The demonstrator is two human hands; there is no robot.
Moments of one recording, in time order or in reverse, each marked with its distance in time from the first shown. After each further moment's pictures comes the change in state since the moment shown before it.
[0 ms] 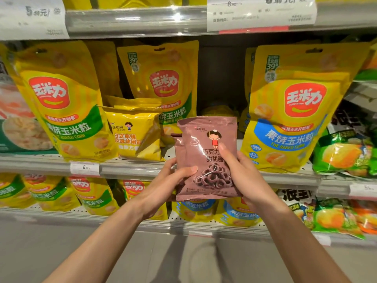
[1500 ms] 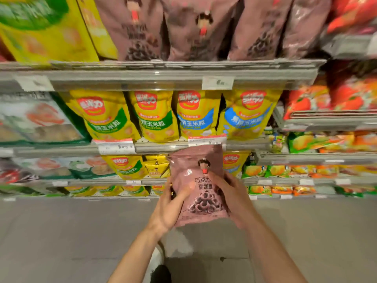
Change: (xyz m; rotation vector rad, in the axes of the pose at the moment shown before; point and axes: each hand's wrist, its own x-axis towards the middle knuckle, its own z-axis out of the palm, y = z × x) left_hand -0.275 0.405 0.023 0.024 0.141 -0.206; right_hand -0.195 -0.426 0.006 0.189 0.153 0.376
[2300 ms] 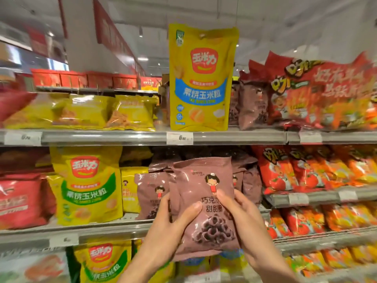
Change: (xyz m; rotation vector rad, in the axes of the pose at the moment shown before) left_hand -0.063 0.297 -0.088 -0.044 -0.123 0.623; right_hand -0.113 -0.294 0.087 0.043 0.006 -0.631
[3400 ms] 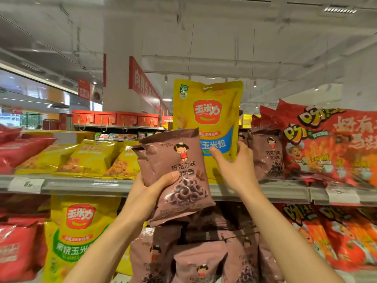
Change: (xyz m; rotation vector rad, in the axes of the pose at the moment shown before) left_hand 0.116 0.122 -0.023 -0.200 0.229 0.237; right_hand 0.183 -0.149 0.024 -0.570 0.232 -0.476
